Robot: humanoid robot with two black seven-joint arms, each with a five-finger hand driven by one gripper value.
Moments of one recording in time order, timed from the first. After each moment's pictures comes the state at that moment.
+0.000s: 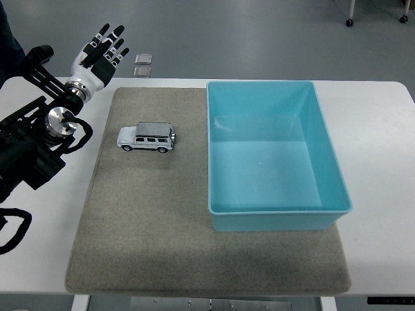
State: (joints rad) left arm -0.97 0.21 -0.58 -0.36 -0.30 -0.29 -0.24; right arm 0.03 0.00 -0.02 0.10 -0.03 0.18 0.06
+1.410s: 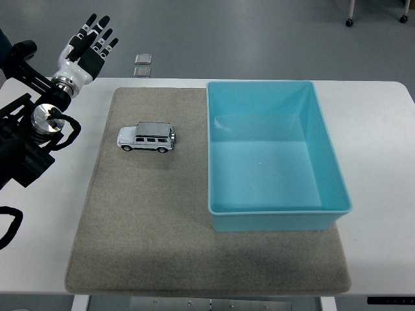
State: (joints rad) left arm -0.97 0.25 -0.61 -0.35 -0.32 -0.35 -0.24; right arm 0.03 0.00 -0.02 0.10 -0.03 0.18 0.06
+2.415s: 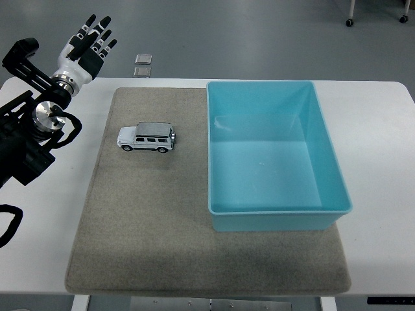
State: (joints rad) left arm -0.98 0.25 -0.59 -0.36 -0.30 -0.30 -0.24; right arm 0.03 0.00 -0.02 0.10 -0.03 0.18 0.06
